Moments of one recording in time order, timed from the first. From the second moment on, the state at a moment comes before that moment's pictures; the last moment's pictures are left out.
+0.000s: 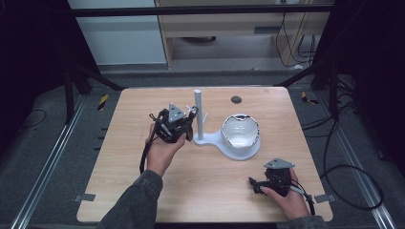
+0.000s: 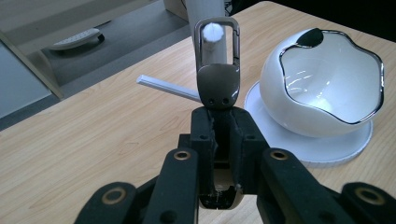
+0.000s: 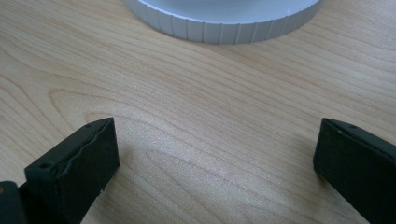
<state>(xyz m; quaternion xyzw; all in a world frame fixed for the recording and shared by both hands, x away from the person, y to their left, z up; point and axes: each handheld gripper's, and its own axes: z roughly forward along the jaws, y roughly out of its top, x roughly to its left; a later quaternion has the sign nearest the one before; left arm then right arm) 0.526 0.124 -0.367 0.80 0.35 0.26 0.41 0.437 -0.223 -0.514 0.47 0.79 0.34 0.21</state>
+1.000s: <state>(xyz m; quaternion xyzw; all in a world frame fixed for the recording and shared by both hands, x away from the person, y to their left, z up) 0.534 0.116 -0.380 0.79 0.36 0.26 0.42 0.437 -0.223 -0.513 0.47 0.79 0.34 0.20</state>
